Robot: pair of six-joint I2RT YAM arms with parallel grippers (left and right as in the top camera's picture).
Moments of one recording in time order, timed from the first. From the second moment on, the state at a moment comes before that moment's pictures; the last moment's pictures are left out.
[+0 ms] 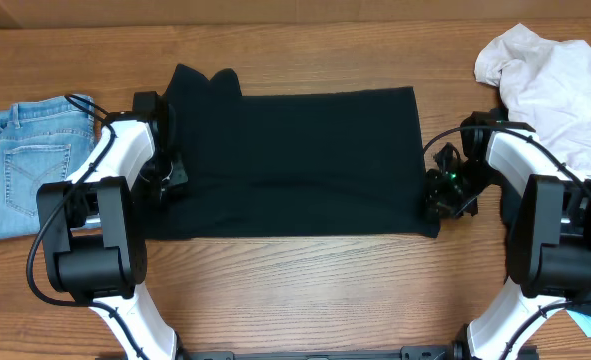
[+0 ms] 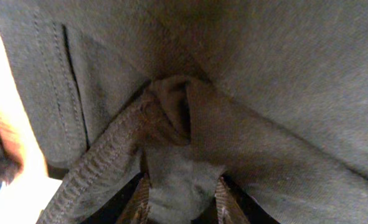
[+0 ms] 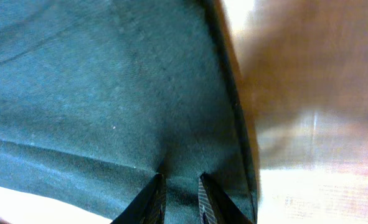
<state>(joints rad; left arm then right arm) 0.07 2.01 1.33 -0.95 -0.16 -0.28 -0.10 1.96 1.20 -1.06 -0.32 0.08</state>
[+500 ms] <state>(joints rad) 0.07 2.01 1.32 -1.02 -0.17 -0.28 -0.10 1.97 1.19 -1.13 -0.30 0.10</state>
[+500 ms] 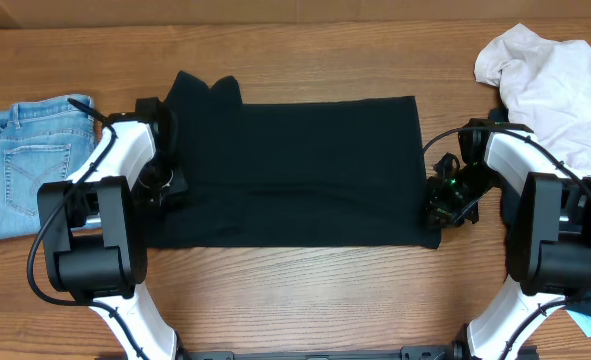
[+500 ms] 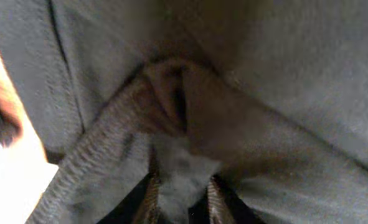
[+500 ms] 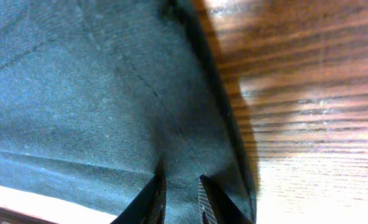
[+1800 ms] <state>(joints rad) 0.11 2.10 1.82 -0.72 0.11 -0.05 -0.10 1.55 1.28 -0.95 -0.30 0.12</state>
